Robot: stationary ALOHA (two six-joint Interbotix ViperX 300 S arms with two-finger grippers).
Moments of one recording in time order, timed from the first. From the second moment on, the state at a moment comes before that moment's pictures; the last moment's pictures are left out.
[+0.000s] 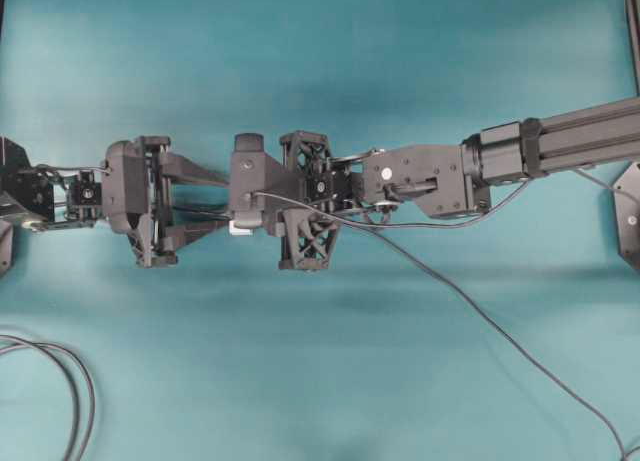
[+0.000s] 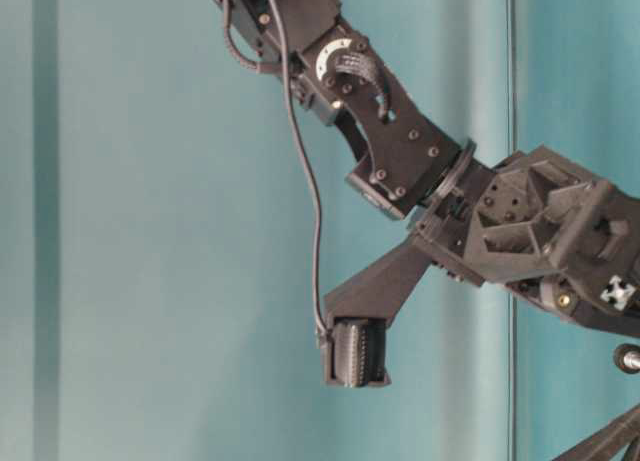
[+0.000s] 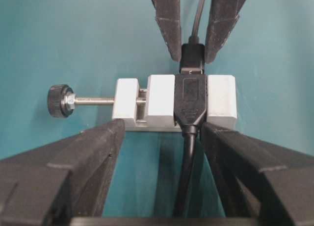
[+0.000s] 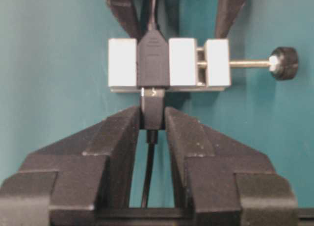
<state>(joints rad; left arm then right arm) 0.07 0.29 1.18 -0.02 -1.04 0.11 -0.02 0.39 0.29 -0.08 0.15 0.05</state>
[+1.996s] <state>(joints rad) 0.06 0.30 1.15 -0.02 -1.03 0.14 -0.02 0.42 0.23 -0.08 0.16 -0.01</state>
